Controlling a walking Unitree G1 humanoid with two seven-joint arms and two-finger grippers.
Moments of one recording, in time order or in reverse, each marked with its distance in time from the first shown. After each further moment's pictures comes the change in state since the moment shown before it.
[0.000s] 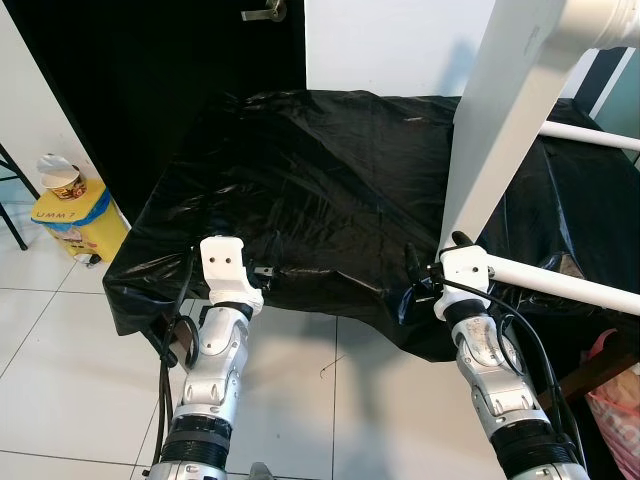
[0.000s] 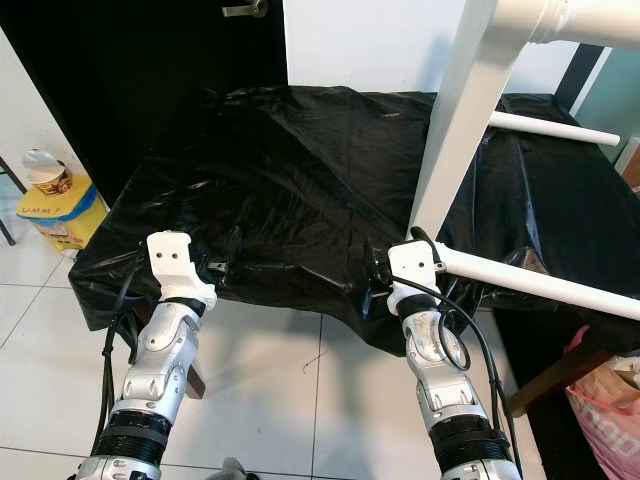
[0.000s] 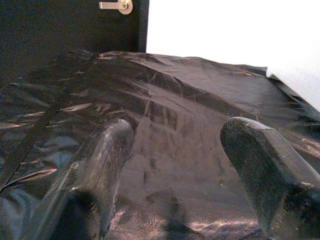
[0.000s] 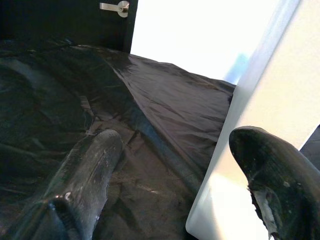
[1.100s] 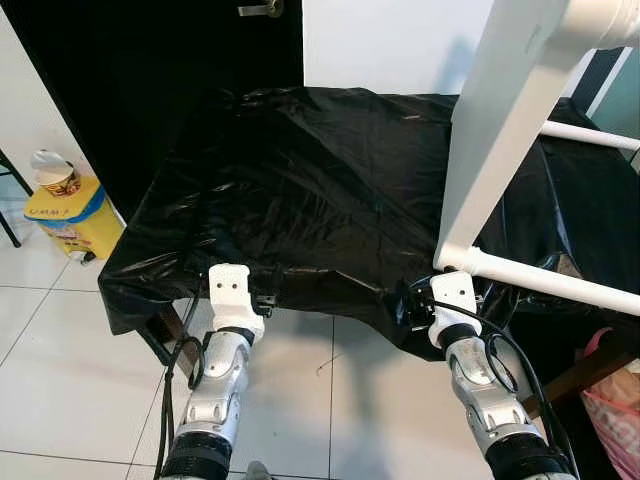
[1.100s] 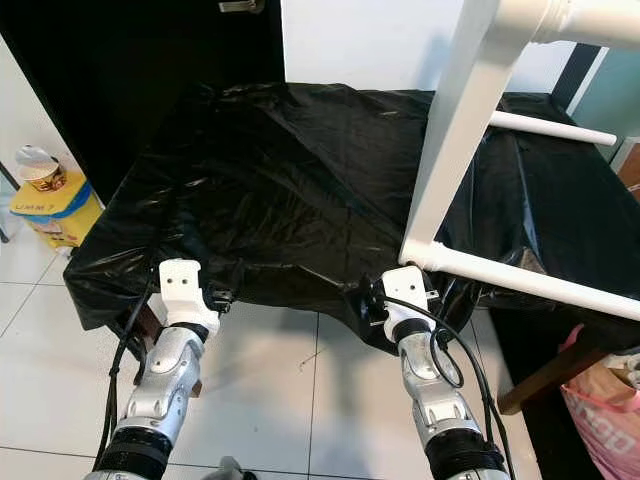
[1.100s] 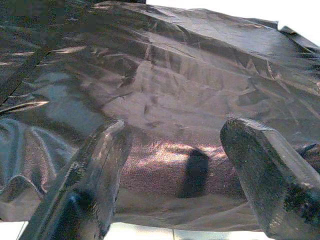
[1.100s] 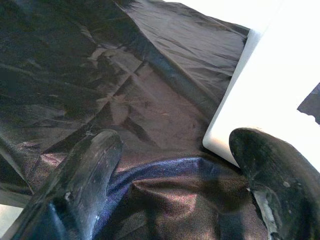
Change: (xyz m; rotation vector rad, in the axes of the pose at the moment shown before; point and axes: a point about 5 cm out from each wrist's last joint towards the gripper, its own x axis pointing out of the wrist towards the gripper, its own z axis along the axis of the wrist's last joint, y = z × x) left arm -0.018 0.002 -0.035 0.015 0.139 0.014; right arm -0.016 0.009 -0.037 -0.006 0.187 0.022
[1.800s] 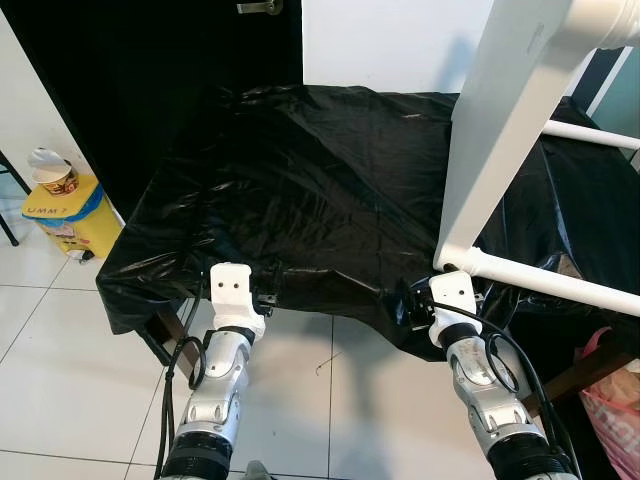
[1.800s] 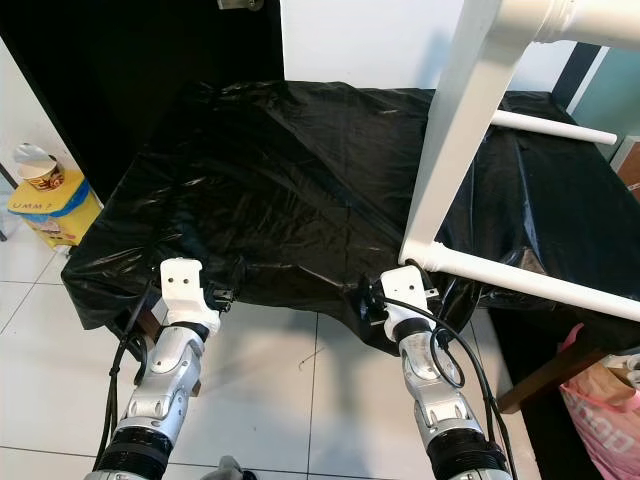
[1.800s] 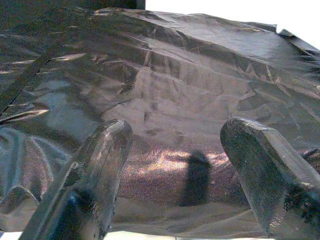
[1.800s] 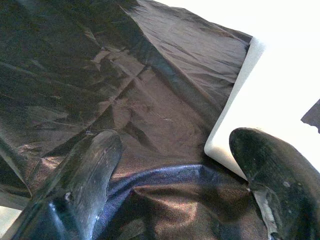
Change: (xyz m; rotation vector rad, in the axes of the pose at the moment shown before) left arm 0.000 0.000 0.003 0.016 -0.026 -0.002; right arm 0.000 0.001 0.002 -0.026 -0.024 0.015
